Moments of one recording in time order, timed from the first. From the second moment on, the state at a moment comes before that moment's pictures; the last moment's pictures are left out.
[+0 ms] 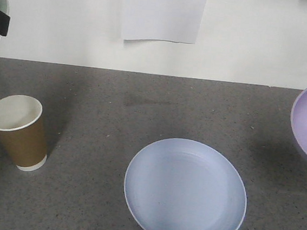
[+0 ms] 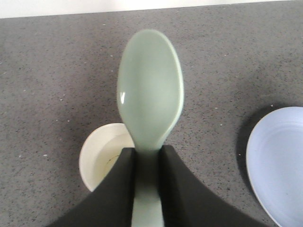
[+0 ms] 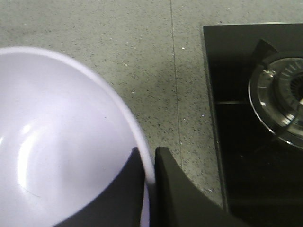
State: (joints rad) left arm -0.32 1.22 -1.55 0.07 1.24 -0.27; right arm -0.15 0.94 -1.16 0.11 1.10 -0.09
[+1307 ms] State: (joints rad) left arm -0.32 1.22 -1.55 0.07 1.24 -0.27; right arm -0.15 0.94 -1.16 0.11 1.10 -0.09
